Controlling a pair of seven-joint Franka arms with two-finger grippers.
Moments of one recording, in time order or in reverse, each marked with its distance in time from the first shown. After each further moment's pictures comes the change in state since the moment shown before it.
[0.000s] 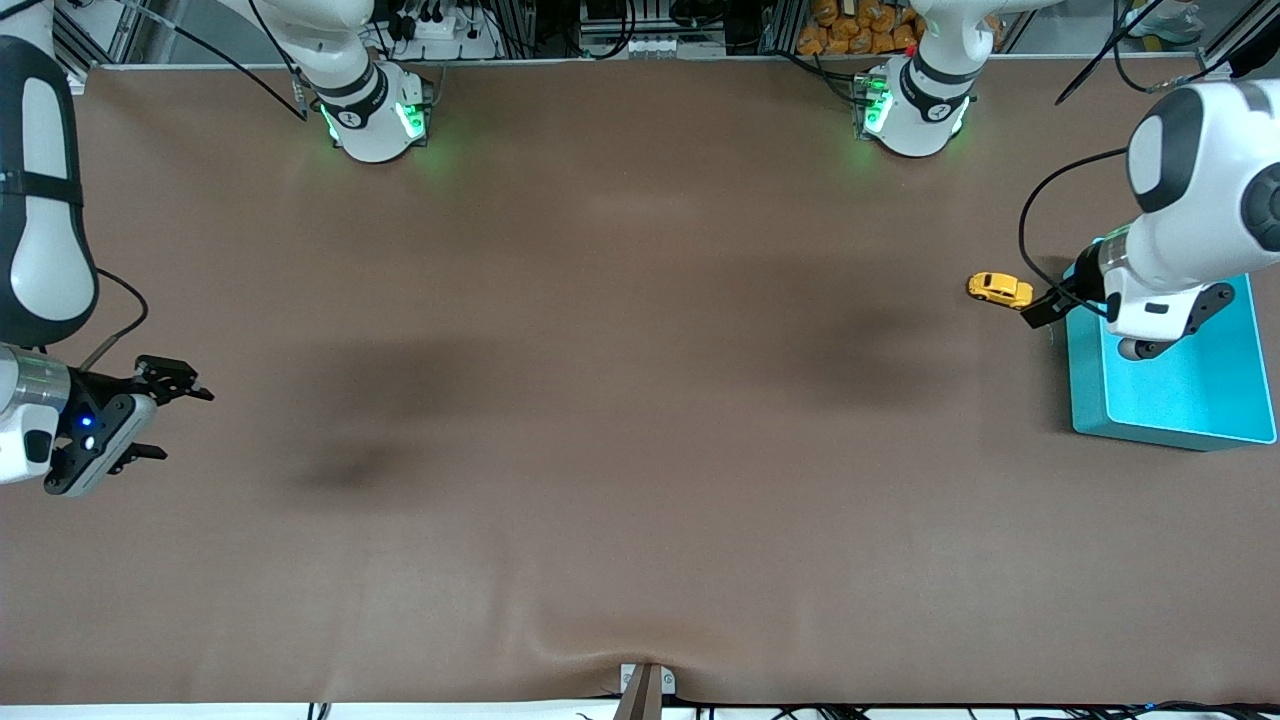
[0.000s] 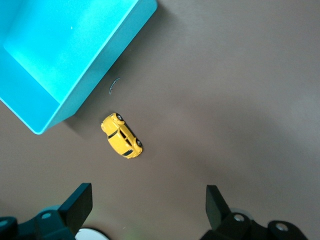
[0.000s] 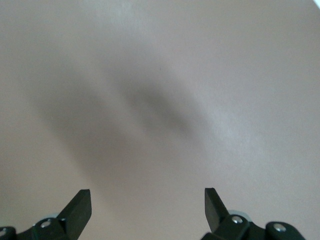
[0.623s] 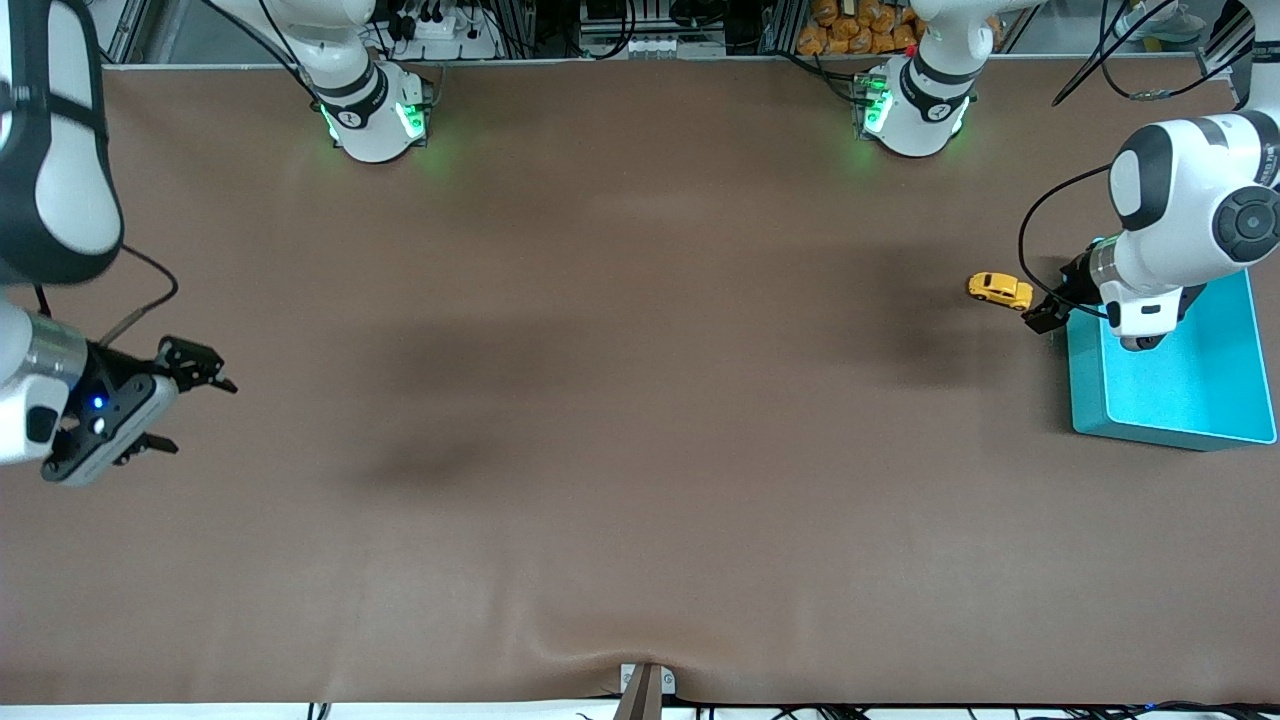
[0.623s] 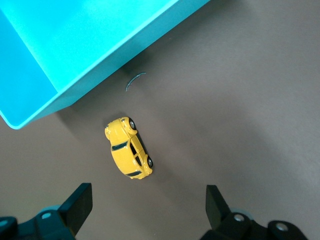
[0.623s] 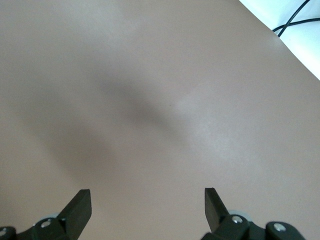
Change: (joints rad) left arm 0.117 0.011 0.003 -0.224 0.000 0.240 -0.123; right arm 0.119 -0.120 -0.009 0.027 -0.002 -0.060 0.213
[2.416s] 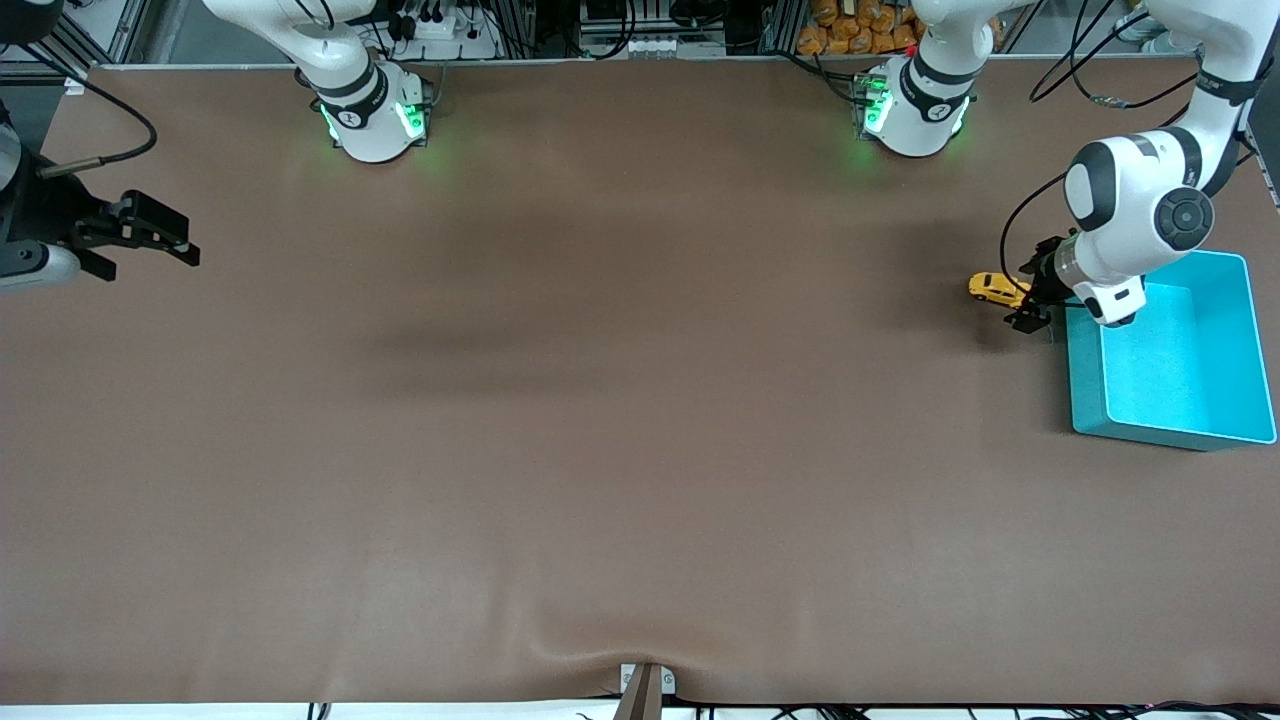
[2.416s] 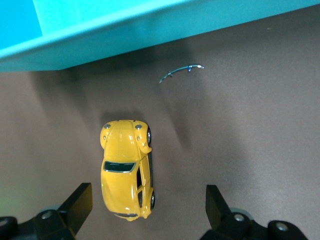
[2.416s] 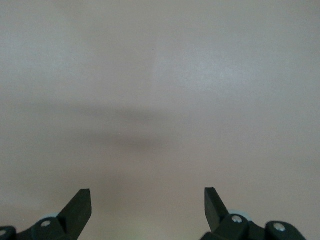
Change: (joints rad) left arm 0.103 0.090 -0.007 -0.240 0.001 0.387 -0.273; right arm 0.192 -0.364 -0.203 -0.199 -0.023 -0.199 0.701
